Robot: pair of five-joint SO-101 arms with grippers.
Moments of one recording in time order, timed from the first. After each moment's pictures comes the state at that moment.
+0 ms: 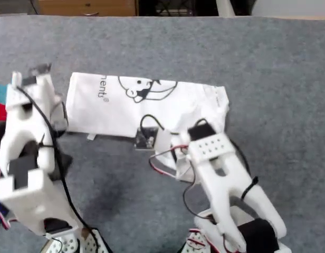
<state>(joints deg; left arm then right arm) -20.4 9.1 14.9 72.4 -2.1 -19.5 -24.7 51.6 72.7 57.2</state>
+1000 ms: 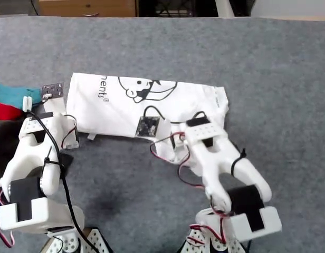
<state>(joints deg) -17.4 -2.2 42.1 48.3 -2.2 -13.9 -3.9 46.2 53.6 61.4</state>
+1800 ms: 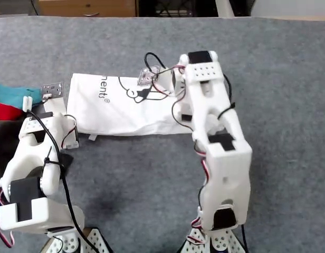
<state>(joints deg) -17.4 -2.2 42.0 48.7 -2.2 -9.8 37.9 -31.2 96.6 70.5</state>
